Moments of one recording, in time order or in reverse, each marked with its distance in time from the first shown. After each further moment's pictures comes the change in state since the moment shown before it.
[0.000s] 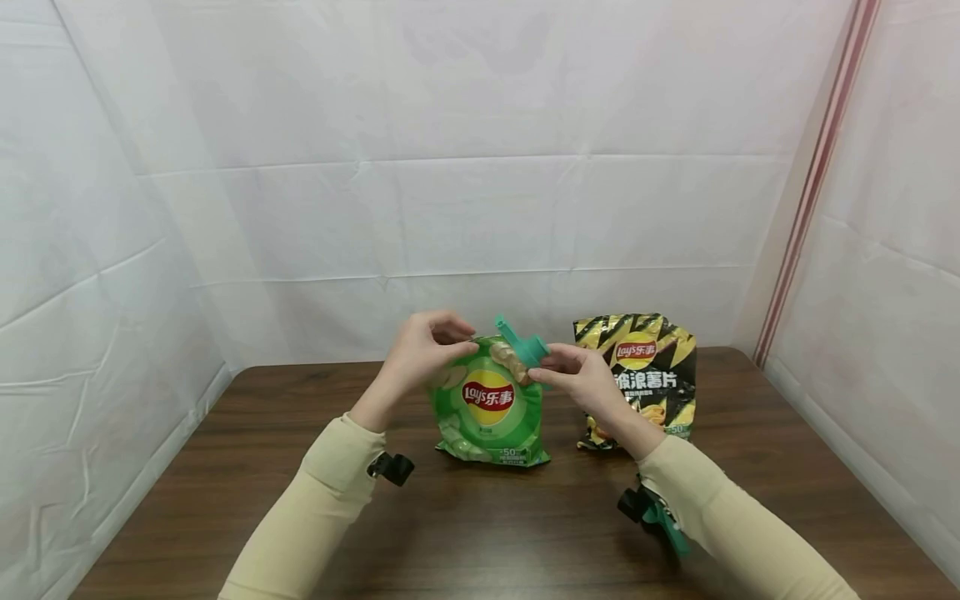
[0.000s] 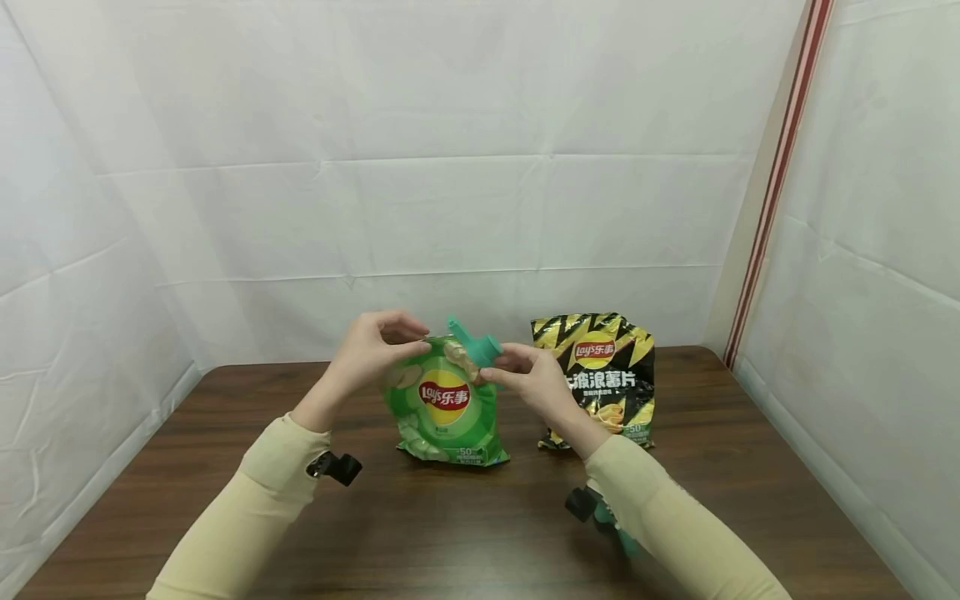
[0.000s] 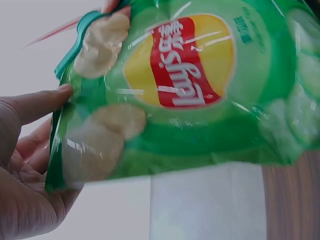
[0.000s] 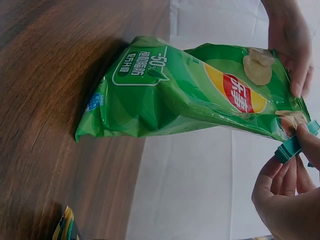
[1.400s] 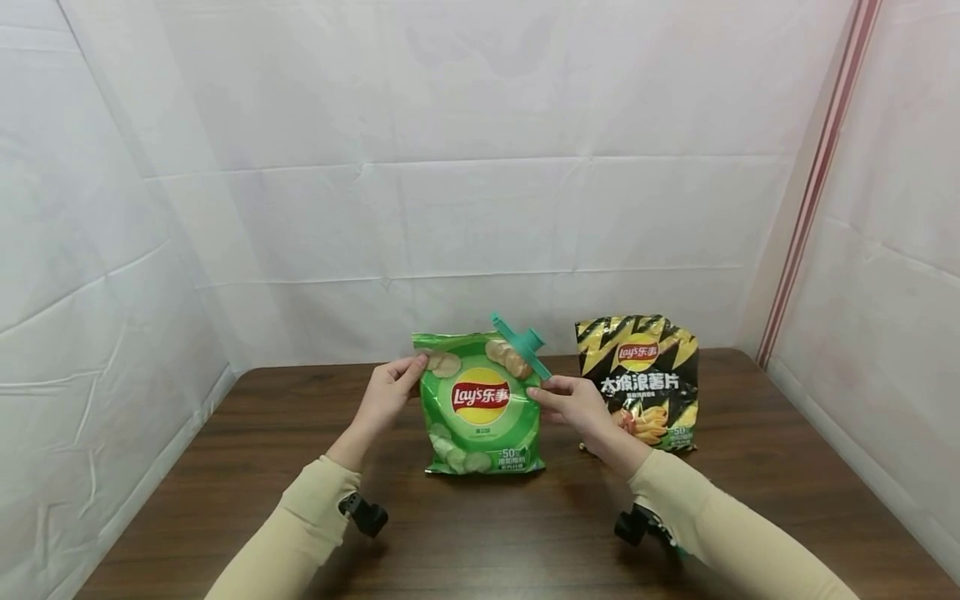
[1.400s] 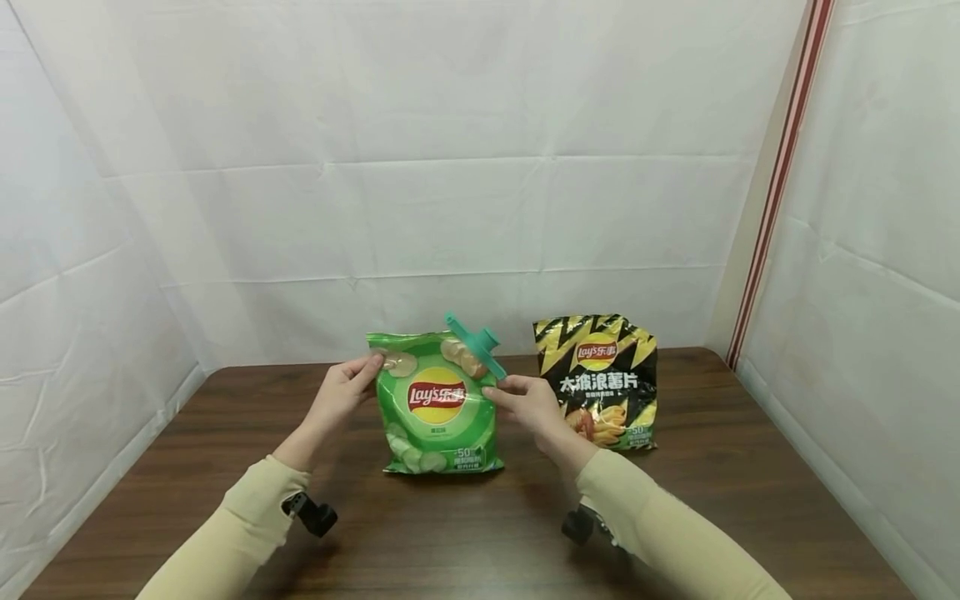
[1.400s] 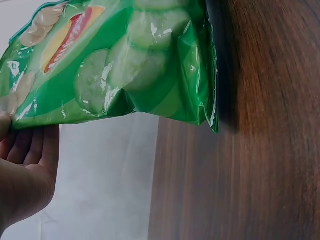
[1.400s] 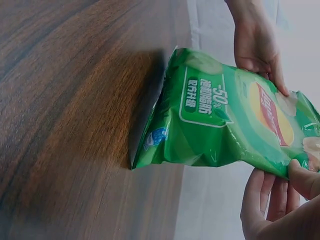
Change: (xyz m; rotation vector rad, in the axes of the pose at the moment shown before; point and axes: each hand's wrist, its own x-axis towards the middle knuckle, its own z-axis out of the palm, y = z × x) left_hand -0.042 -0.076 0.002 -0.470 0.091 -0.270; right_hand -0.004 0.024 0.024 0.146 0.092 0.334
